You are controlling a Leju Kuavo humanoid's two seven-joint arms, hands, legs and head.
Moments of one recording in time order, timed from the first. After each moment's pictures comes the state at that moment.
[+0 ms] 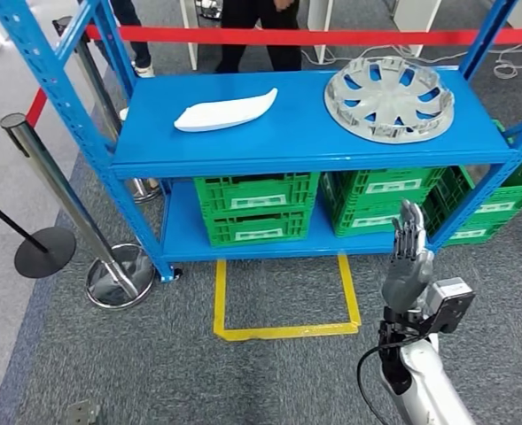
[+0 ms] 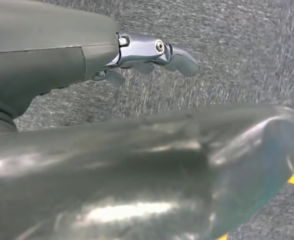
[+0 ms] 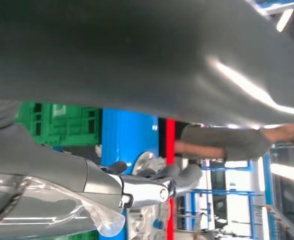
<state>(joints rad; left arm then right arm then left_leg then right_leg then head) -0.07 -0.10 0.27 -0.23 0.10 0.22 -0.49 -0.09 -0.10 0.32 -1.47 -0.17 -0.26 -0.70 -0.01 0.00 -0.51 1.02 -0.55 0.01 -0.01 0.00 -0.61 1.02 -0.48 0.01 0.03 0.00</state>
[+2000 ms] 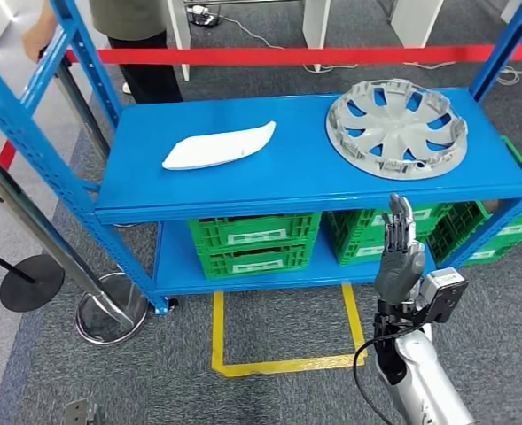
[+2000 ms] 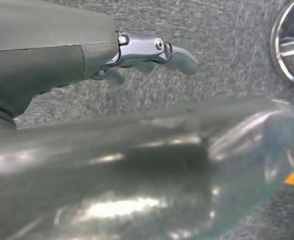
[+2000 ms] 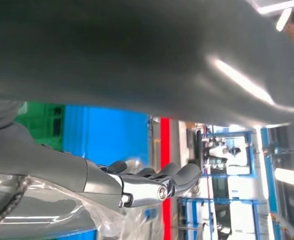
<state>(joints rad) -0.08 -0.10 0.26 -0.23 0.13 0.22 -0.48 -0.12 -0.09 0.31 -1.42 -0.18 -0.21 -0.70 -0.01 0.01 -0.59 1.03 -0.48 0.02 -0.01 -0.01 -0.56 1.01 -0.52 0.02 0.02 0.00</state>
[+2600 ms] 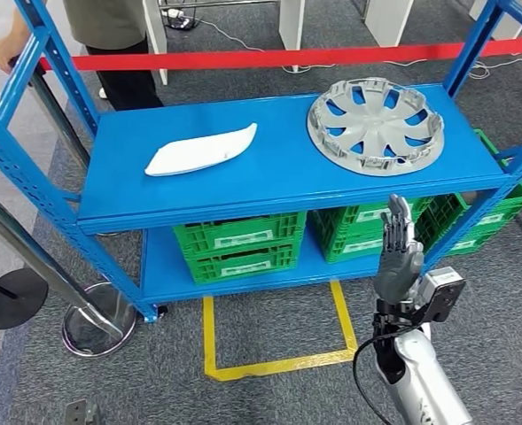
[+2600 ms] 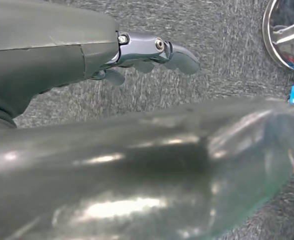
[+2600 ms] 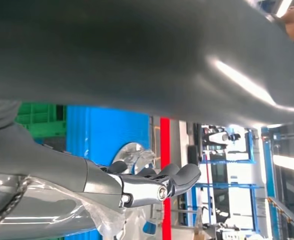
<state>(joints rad) -0.08 -0.10 0.26 -0.23 0.14 0.22 -0.48 -0.13 -0.08 0.30 -1.41 -0.17 -0.19 -0.70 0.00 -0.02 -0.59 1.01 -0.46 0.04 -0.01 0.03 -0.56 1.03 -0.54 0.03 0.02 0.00</state>
